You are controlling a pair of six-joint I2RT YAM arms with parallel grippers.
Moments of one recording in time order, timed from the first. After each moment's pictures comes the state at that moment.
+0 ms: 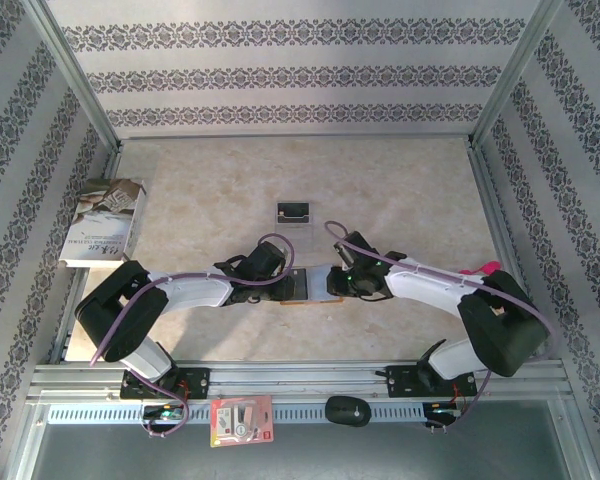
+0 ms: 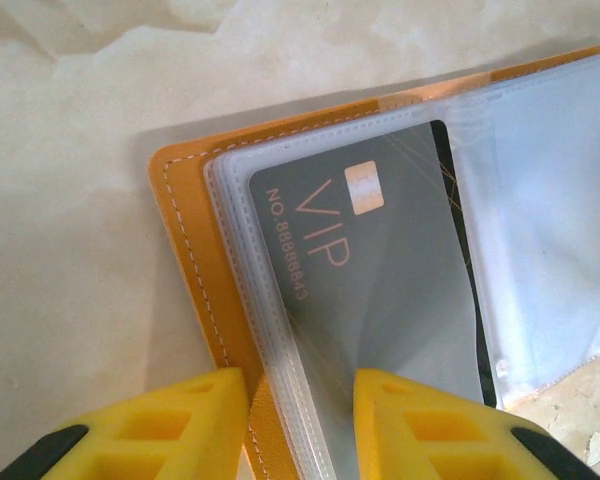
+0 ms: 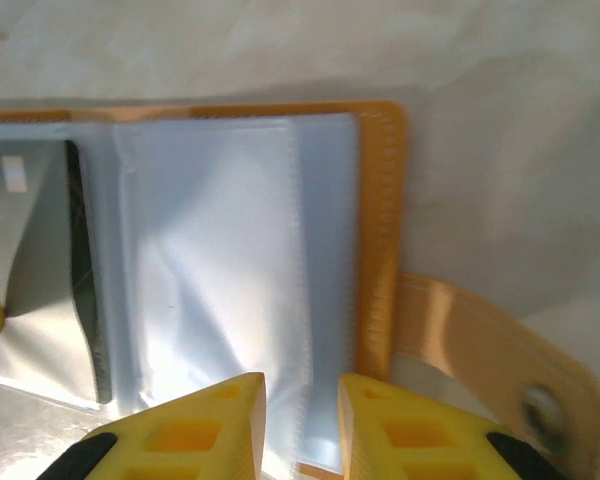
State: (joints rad) left arm -0.76 1.59 0.71 -0.11 0.09 -0.66; right arm 0.65 1.42 0.69 -0.40 -0.11 0.67
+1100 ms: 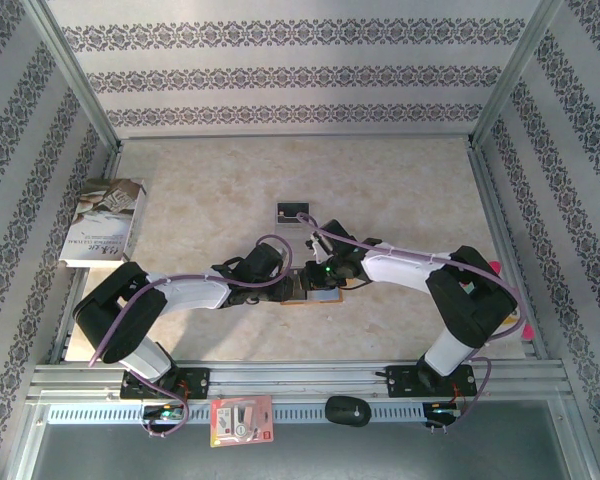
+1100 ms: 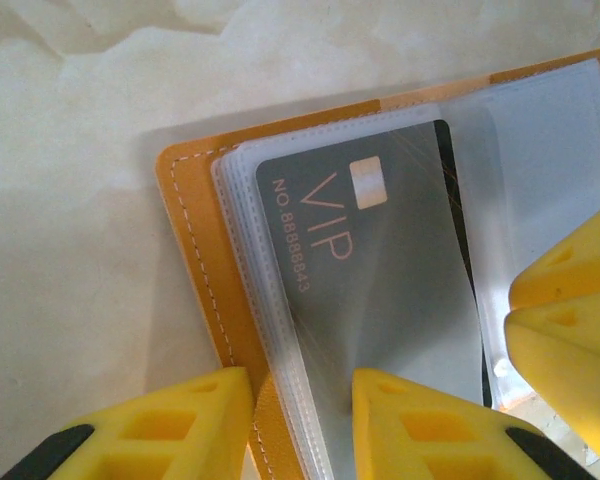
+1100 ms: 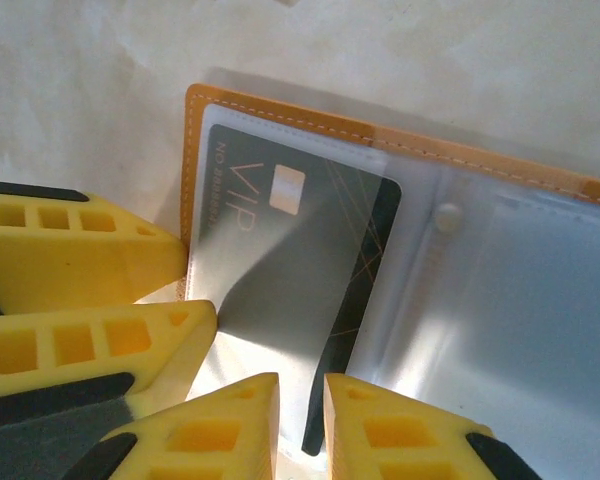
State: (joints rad) left arm -0.75 1.58 0.68 -0.06 0.09 -0.66; right arm 0.69 1.65 0.87 -0.32 -0.38 0.57
